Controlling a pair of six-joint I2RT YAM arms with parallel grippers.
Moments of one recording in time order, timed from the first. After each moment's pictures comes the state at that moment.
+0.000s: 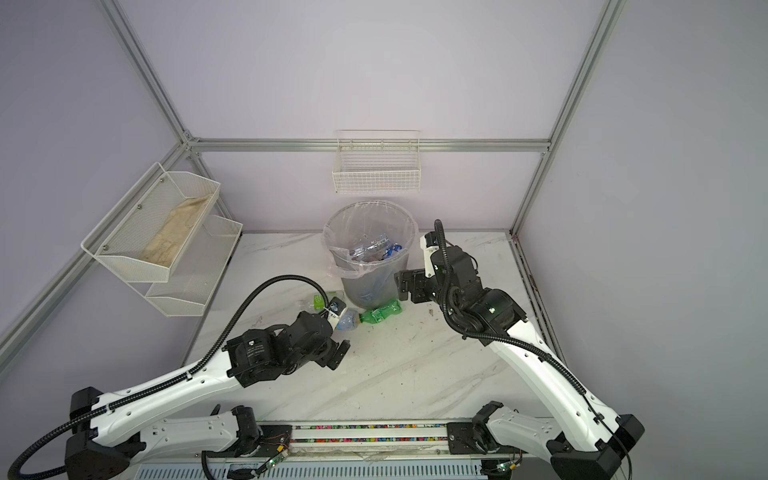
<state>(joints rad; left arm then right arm) -1.03 1.11 1.01 -0.80 -0.46 -0.21 0.65 1.10 1.30 -0.72 0.10 0.39</state>
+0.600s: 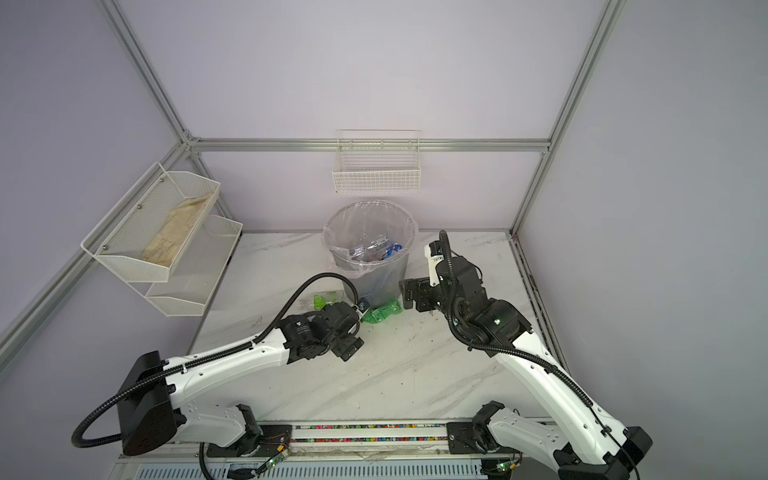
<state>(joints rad) -0.92 1.41 1.01 -0.66 -0.42 0.01 0.65 1.03 1.21 -0.70 0.12 0.37</state>
